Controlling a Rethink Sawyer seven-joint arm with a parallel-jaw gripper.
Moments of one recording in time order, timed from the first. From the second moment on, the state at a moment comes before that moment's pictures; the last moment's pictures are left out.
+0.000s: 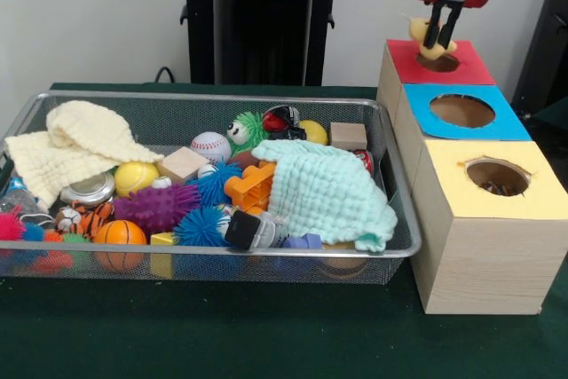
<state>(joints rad) 0.26 -0.82 -0.13 2.00 0.00 0.42 1.97</state>
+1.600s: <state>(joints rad) 0.26 -0.75 -0.17 2.00 0.08 0.36 1.97</state>
